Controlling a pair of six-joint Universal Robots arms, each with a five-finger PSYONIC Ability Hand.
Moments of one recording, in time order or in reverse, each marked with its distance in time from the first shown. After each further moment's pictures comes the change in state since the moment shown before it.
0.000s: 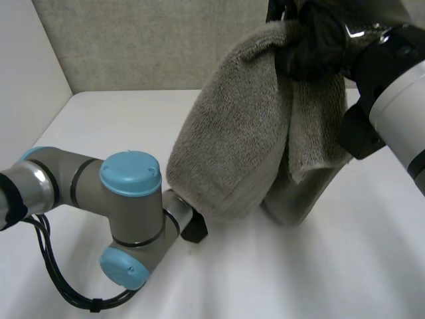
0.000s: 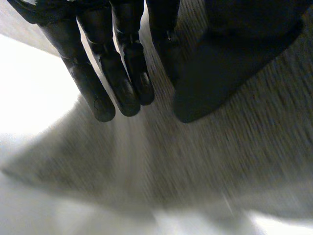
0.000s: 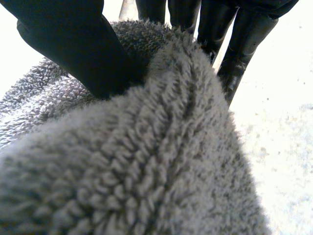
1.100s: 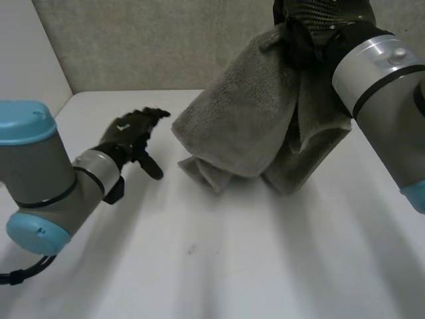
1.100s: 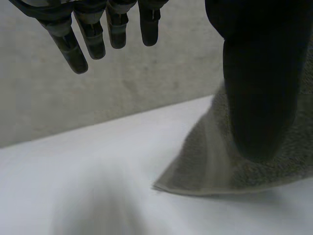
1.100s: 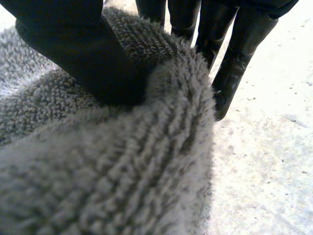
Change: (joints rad) left arm 0.296 0.283 -0.149 -0.060 0.118 0.610; right arm -0.093 0.266 -0.192 -0.067 -0.048 -0.312; left_hand -0.886 -0.882 -0.871 -0.871 -0.835; right_hand -0.005 0.000 -0.006 0.000 -0.001
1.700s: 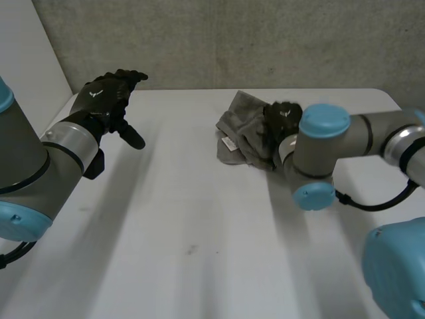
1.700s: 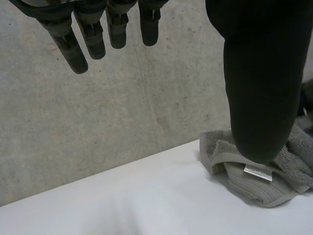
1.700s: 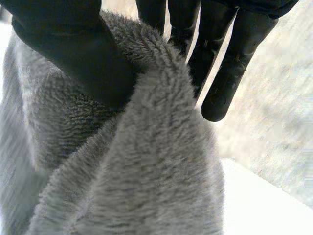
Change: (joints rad) left arm 0.024 0.132 0.028 -0.010 -0.077 0.029; right arm -0.046 0.831 -0.432 -0.141 0.126 -0.001; left_hand 0.000 0.000 0.000 -0.001 0.000; right_hand -0.008 0.001 -0.021 -0.002 -0.027
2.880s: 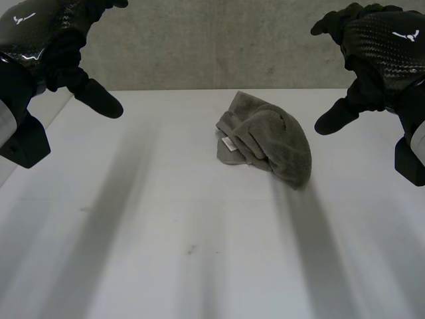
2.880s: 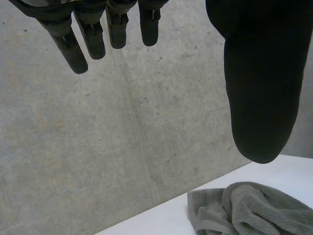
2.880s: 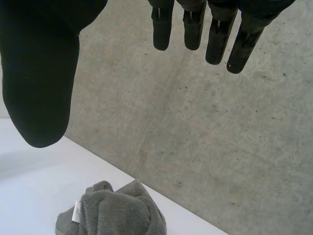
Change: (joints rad) left arm -0.057 0.426 0.061 -0.345 -0.004 -0.002; right arm 0.011 -1.171 0.744 0.291 -0.037 0.095; left_hand 0.000 0.000 0.000 0.000 0.000; right_hand -0.716 -0.938 -0.947 -0.951 -0.902
